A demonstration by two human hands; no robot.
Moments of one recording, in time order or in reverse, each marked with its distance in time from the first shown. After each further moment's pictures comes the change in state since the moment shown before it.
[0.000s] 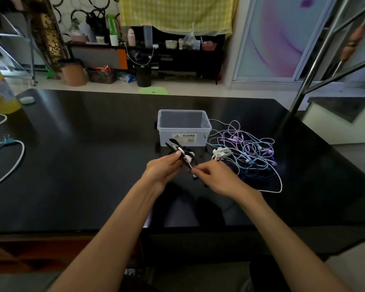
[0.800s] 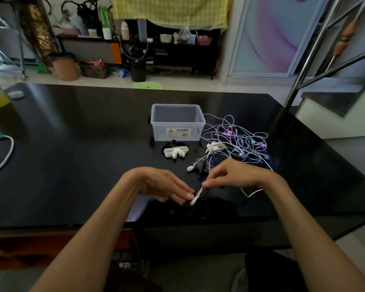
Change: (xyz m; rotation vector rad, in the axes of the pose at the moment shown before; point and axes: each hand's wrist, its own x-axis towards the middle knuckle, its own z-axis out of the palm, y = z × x) left_hand -0.017 0.011 -0.005 1.034 -0.670 -0.376; right_hand -0.018 0.034 -0.040 0.166 -0.403 -0.011
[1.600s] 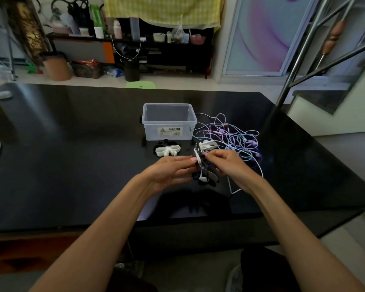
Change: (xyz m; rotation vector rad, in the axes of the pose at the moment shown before) left_hand 0.026 0.019 0.023 -0.728 0.256 0.346; right_hand 0.006 0.007 0.011 0.522 0.544 0.049
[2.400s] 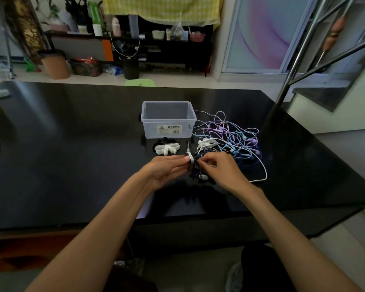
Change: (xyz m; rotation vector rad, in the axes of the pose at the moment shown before) left_hand 0.008 -0.004 -0.005 -0.150 0.146 -0.009; right_hand -0.002 0.017 0.015 -0.475 0.096 -0.254
